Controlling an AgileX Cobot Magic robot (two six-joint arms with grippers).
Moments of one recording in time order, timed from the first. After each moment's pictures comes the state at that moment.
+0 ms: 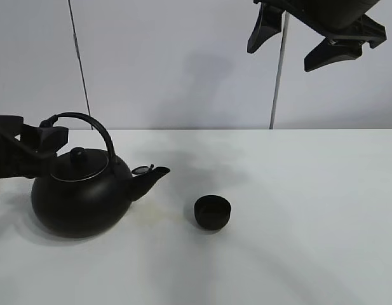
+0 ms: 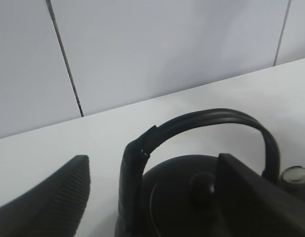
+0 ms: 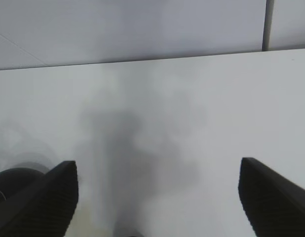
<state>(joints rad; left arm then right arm) -0.40 1.74 -0.30 -0.08 -1.14 0.14 0.28 1.61 -1.23 0.20 0.45 0.08</state>
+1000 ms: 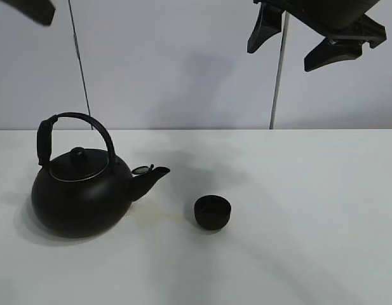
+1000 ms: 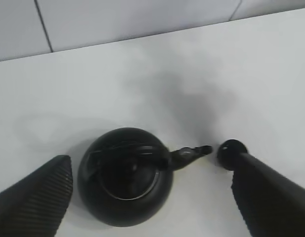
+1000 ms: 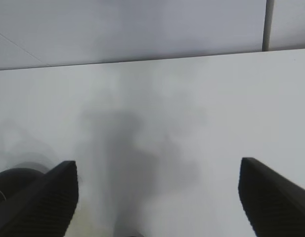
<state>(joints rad) -0.40 1.22 -1.02 -0.07 0.60 -0.05 0.28 1.61 -1.23 0.20 0.45 0.08</state>
